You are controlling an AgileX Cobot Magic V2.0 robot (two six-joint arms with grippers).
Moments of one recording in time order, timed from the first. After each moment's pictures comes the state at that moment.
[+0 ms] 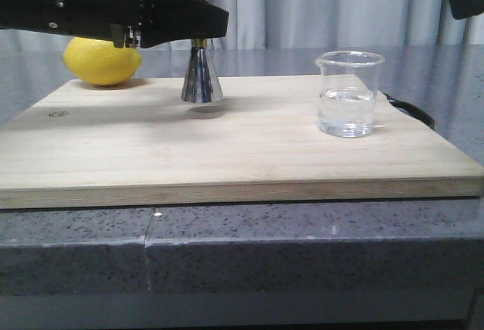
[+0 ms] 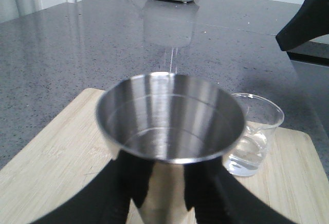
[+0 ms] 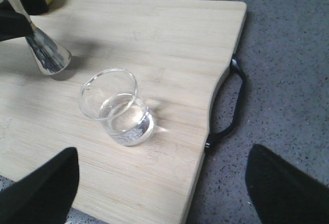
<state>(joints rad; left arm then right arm) -0.26 1.82 -1.09 -1.76 1.15 2.14 0.04 0.87 -0.63 0.81 0.56 -0.72</state>
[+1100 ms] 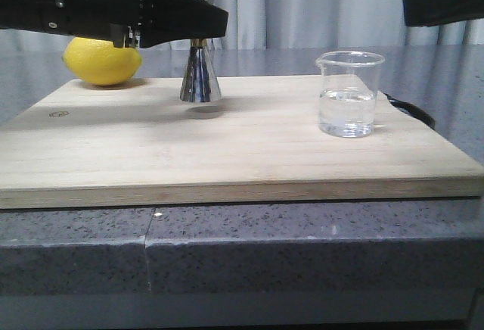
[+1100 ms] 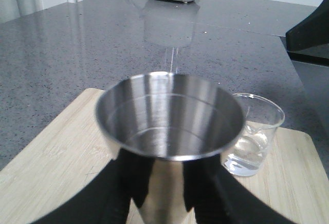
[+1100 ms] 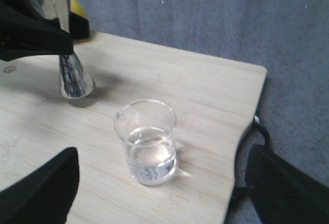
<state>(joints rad) -0.26 1.82 -1.09 -1.76 1.15 2.14 0.46 0.82 -0.44 0.15 -0.02 -0.11</state>
